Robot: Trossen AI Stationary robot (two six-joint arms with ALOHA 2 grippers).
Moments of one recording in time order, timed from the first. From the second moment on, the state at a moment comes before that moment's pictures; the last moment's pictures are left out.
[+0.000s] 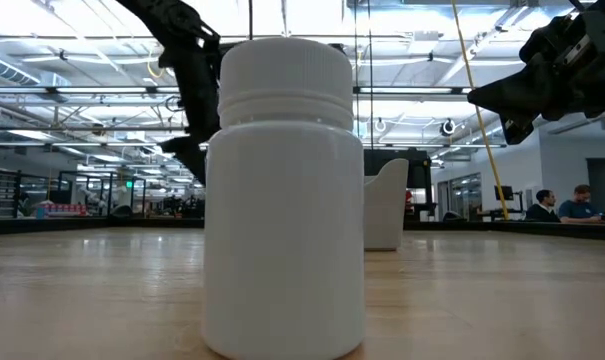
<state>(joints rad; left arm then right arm) 0.41 1.65 1.13 -0.71 -0.05 -0.64 0.06 0.23 0.02 0.19 0.16 0.28</state>
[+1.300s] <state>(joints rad) 0.42 1.70 1.13 -0.71 0.01 -0.56 0.06 0.23 0.02 0.19 0.16 0.28</state>
